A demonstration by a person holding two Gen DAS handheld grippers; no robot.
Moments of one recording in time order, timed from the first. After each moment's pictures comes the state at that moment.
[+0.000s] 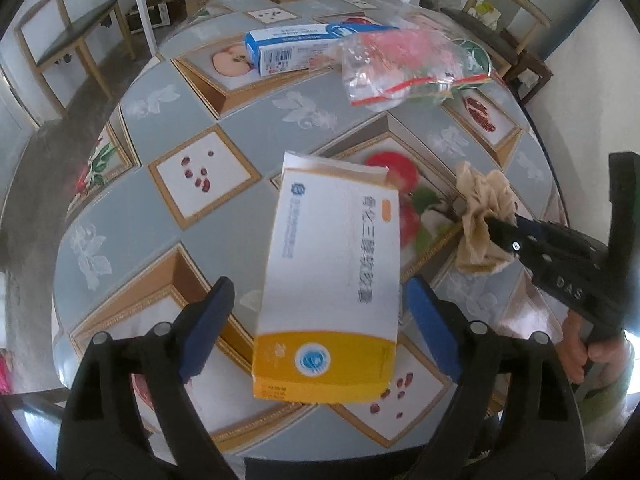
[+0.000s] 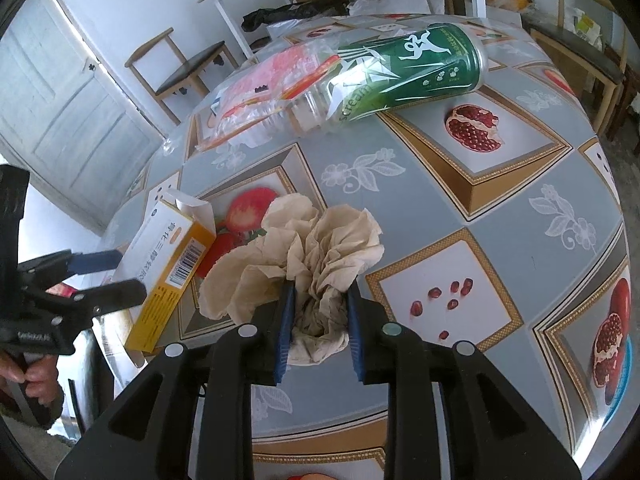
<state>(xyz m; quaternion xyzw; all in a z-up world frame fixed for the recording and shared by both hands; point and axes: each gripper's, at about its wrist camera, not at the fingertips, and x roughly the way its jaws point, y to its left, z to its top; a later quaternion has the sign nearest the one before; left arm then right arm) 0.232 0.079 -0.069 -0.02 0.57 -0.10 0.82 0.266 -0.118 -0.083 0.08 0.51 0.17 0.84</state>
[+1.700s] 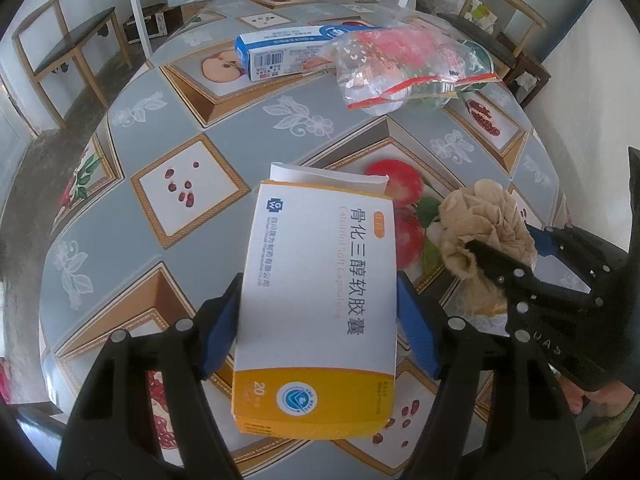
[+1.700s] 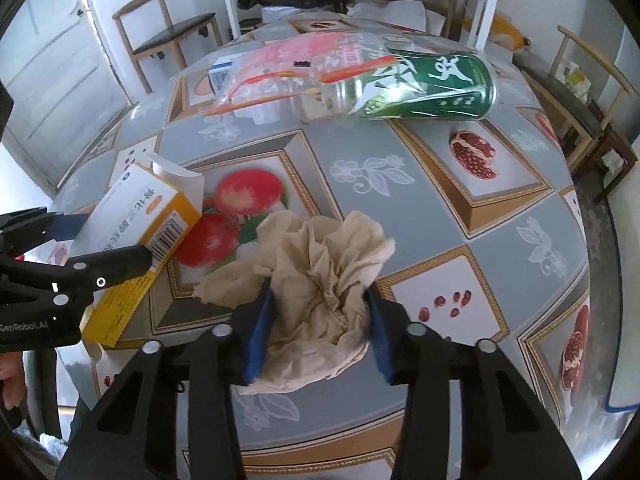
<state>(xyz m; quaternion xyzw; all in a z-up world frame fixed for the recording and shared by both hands) 0.242 0.071 -0.084 -0.02 0.55 -0.11 0.83 0.258 -0.080 -0.086 -0.04 0.51 0.10 0.85</state>
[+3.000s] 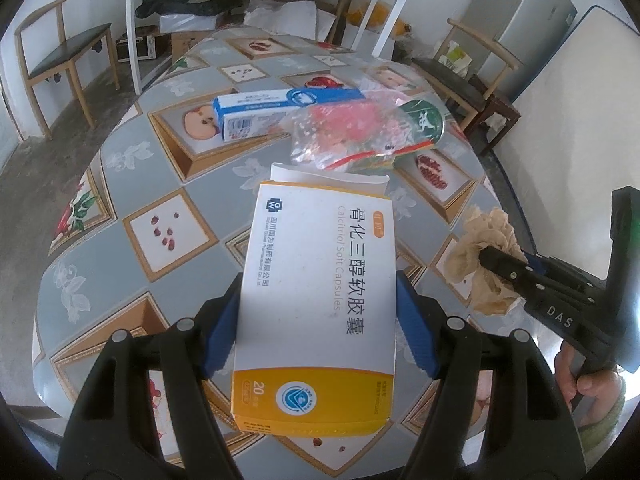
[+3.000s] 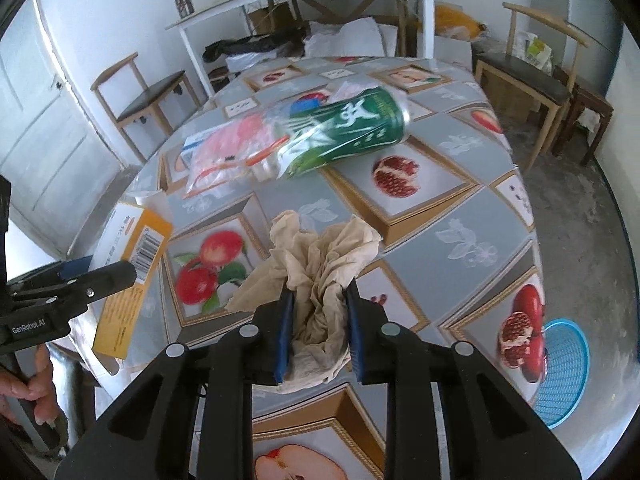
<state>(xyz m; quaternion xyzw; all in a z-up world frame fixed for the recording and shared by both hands) 0.238 0.066 -0.037 -0.07 0.49 -0.15 0.86 0.236 -0.145 -0.030 0.06 0.47 0.07 0.88</state>
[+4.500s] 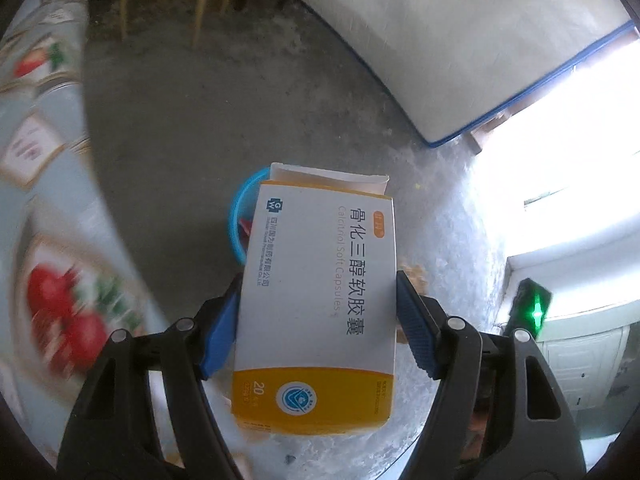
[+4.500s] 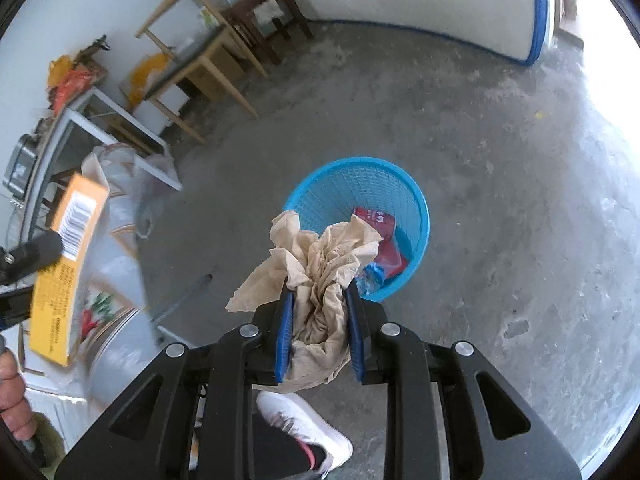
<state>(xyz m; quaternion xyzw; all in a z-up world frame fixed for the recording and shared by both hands) 0.196 -0.413 -0.079 0.07 0.60 -0.45 0.66 0.000 -0.526 -0.157 0.40 0.41 -0.28 0.77</state>
